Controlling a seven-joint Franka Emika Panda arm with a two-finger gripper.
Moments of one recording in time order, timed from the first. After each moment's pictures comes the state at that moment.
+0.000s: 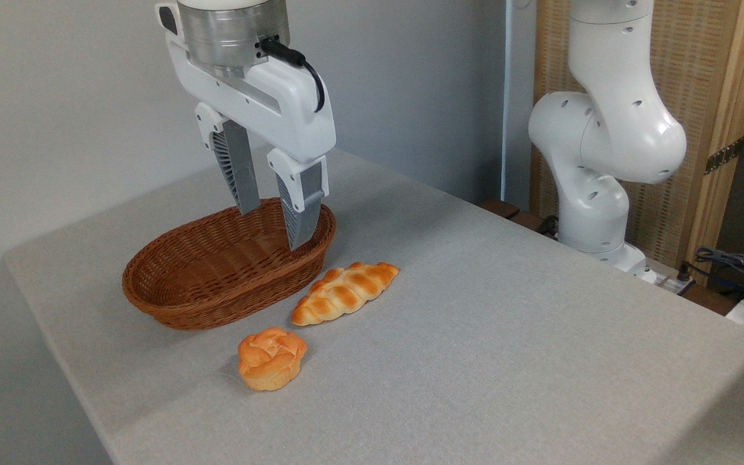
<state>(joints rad) -0.01 0.07 0.03 -1.49 -0.19 1.54 0.71</state>
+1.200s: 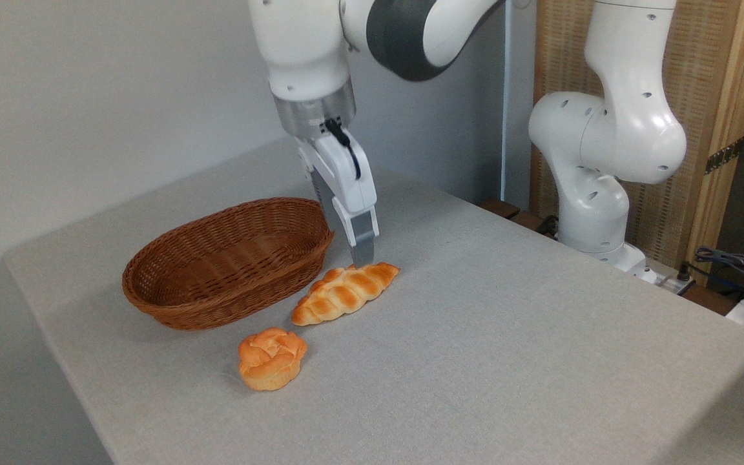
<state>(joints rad) -0.02 -0.23 -0.10 -2.13 -0.17 1.77 0.99</state>
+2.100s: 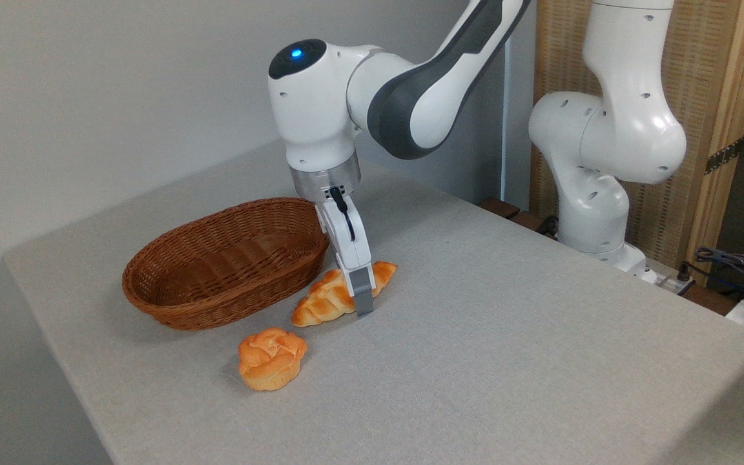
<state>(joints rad) -0.02 -0.20 -0.20 -2.37 -0.16 2.09 1.03</state>
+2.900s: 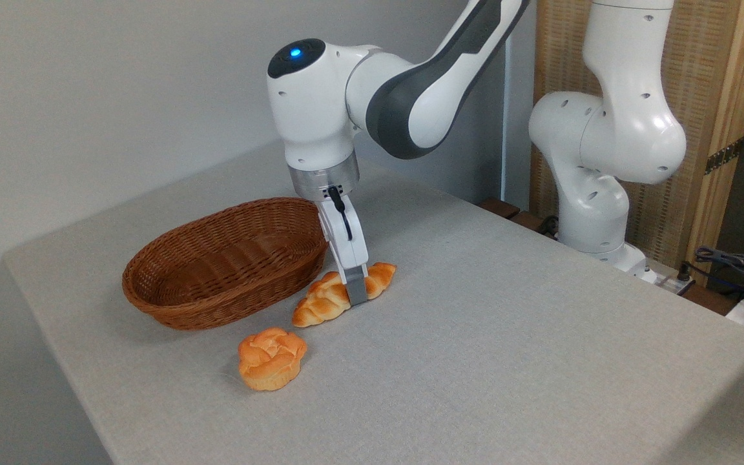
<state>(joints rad) -0.02 -0.20 -0.20 -2.36 -0.16 2.09 1.04</state>
